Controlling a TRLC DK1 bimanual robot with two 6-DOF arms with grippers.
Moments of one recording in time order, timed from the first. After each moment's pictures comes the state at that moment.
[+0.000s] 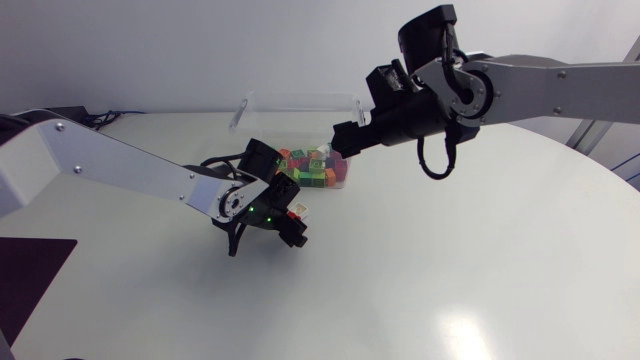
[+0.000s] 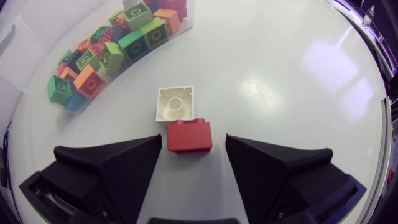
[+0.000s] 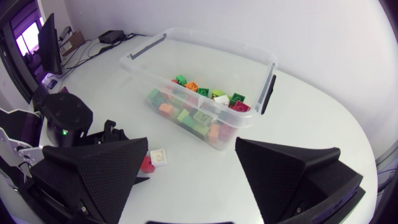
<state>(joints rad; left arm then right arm) -0.51 2.01 1.07 -0.03 0.08 0.26 0.44 1.71 1.29 -0.29 -0.15 -0.01</state>
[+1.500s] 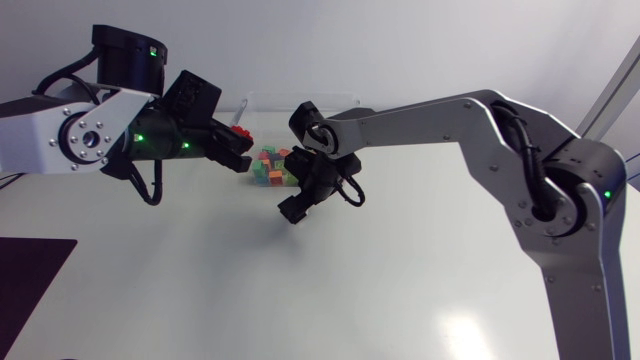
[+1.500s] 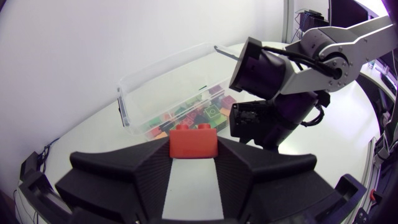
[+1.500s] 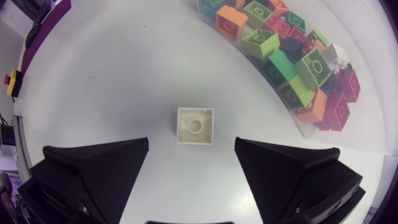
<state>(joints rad) -0.33 1.47 1.03 -0.12 0.14 0.29 0.61 2.32 1.78 -0.67 -0.13 -0.20</state>
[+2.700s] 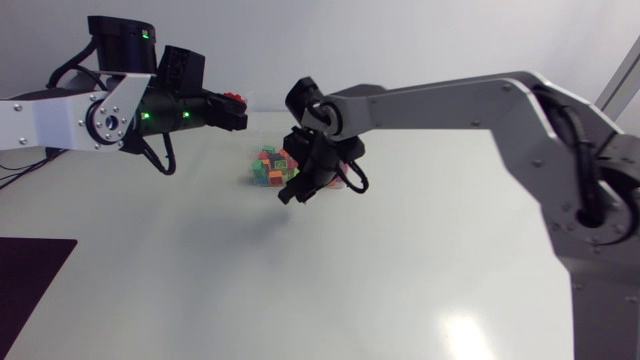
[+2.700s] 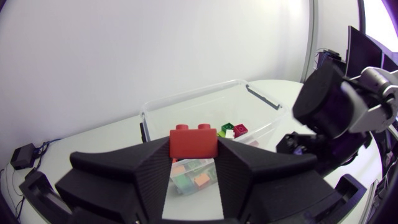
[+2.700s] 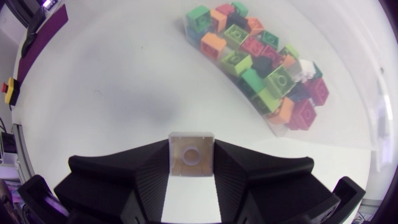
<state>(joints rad) -0.24 1.62 1.12 0.11 0.18 0.14 0.63 2.20 1.76 -0.70 -0.05 -0.16</state>
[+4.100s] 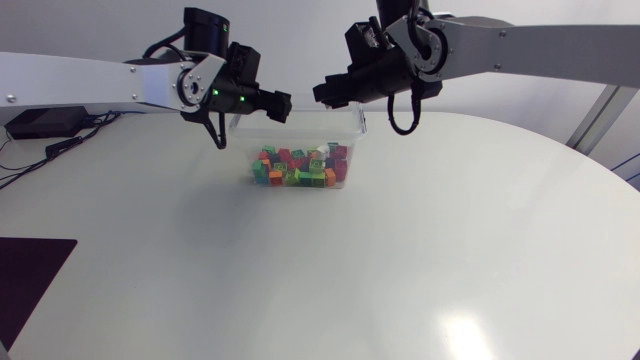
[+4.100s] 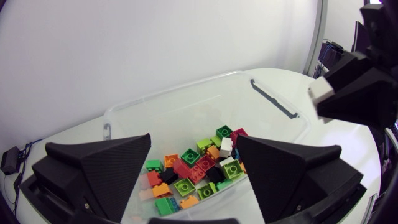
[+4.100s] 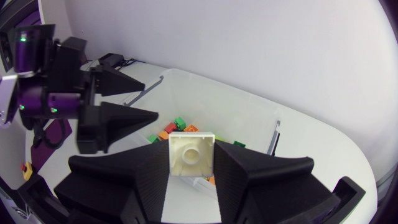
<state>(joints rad) -0.31 1.97 1.54 -0.07 0.14 0.12 0.44 1.94 1.66 -0.29 -0.17 0.00</state>
